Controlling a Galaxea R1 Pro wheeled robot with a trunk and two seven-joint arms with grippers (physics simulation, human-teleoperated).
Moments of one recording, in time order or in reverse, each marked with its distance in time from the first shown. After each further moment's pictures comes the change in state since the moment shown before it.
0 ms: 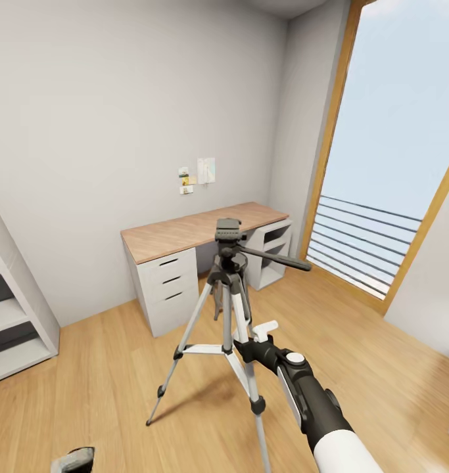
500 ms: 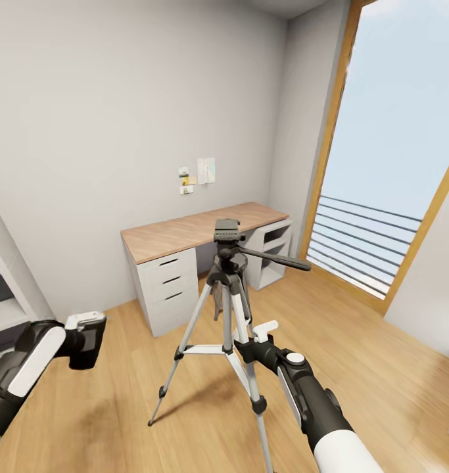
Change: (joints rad) left arm -0.295 0.088 0.195 -0.701 0.029 0.654 0.377; right arm 0.000 -0.001 0.000 0.001 0.018 -0.005 0.004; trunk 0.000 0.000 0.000
